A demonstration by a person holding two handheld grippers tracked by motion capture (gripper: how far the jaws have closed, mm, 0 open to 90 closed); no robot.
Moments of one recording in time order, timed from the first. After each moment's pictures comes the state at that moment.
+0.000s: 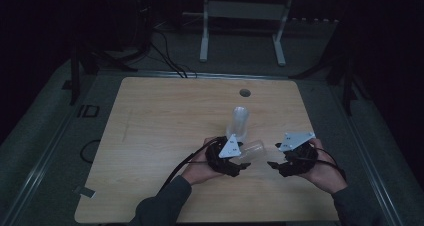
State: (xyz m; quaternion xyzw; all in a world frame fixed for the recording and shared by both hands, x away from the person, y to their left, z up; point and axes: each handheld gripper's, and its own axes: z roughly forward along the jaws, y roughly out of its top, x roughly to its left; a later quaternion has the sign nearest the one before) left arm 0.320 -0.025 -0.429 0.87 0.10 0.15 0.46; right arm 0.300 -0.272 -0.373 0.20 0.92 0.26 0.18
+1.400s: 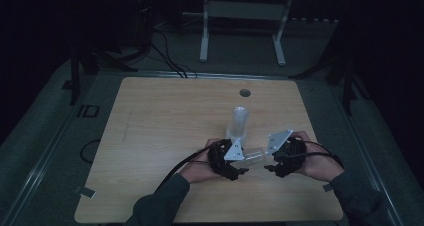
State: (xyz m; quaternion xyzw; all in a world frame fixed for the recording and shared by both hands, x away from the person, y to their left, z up) left arm 0.319 -0.031 -0.432 0.90 0.05 0.14 0.41; right arm 0.309 -0.242 -0.362 0.10 0.97 0.17 0.15
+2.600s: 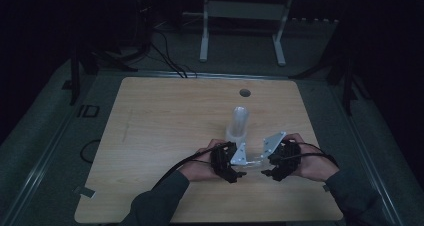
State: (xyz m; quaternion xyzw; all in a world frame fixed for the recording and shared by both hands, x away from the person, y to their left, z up) left arm 0.316 -0.039 -0.430 0.93 0.01 0.15 0.34; right arm 0.311 -0.234 -0.374 0.08 0.98 0.16 0.12
